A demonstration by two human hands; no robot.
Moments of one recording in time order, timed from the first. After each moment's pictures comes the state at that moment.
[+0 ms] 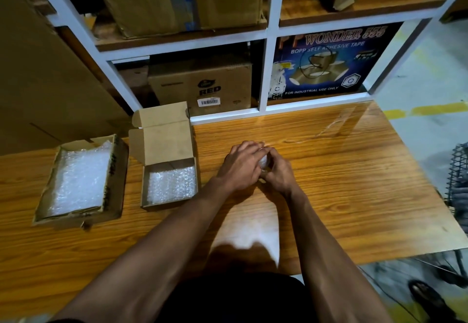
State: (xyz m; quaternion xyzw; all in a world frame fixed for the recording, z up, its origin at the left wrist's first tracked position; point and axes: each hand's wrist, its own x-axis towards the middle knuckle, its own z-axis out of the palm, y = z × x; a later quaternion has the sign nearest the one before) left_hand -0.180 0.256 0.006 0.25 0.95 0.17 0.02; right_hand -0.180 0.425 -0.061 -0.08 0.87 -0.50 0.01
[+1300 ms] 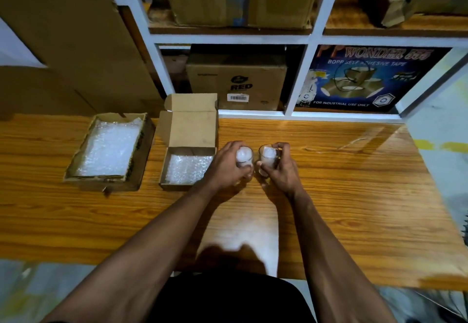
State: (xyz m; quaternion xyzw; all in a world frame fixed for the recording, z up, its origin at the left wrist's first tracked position) left_hand -0.146 0.184 0.000 0.00 0.93 0.37 0.01; right_hand -0.182 0.395 -0.041 -0.10 0.86 -0.50 0.04
